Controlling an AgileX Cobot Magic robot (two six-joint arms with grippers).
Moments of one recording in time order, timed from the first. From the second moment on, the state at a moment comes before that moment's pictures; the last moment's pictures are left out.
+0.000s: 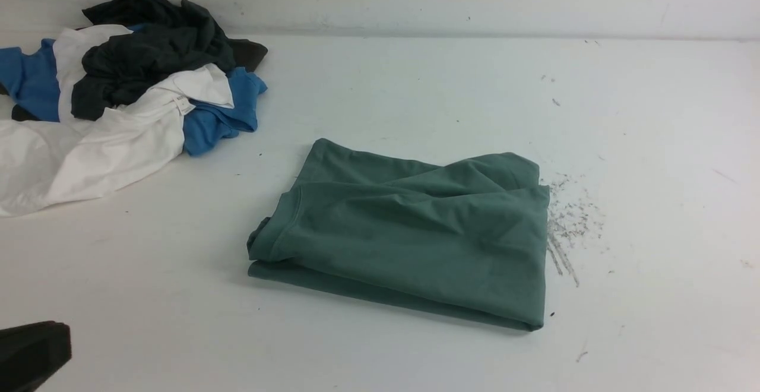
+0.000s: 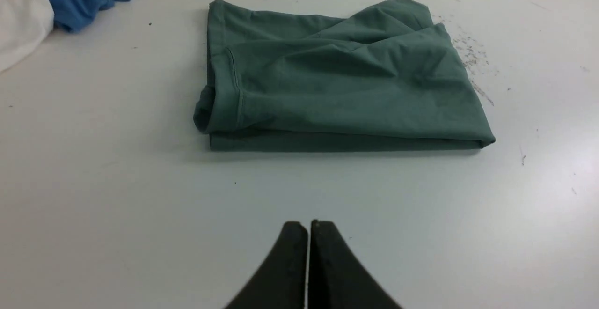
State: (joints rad) right arm 0.54 -0.01 -0.27 -0.13 -0.01 0.04; left arm -0.22 0.38 -0.61 -0.33 0.85 0.07
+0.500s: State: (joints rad) right arm 0.54 -0.01 -0.27 -0.13 0.00 0.04; left arm -0.22 0.38 -0.55 -0.31 0.80 0.13
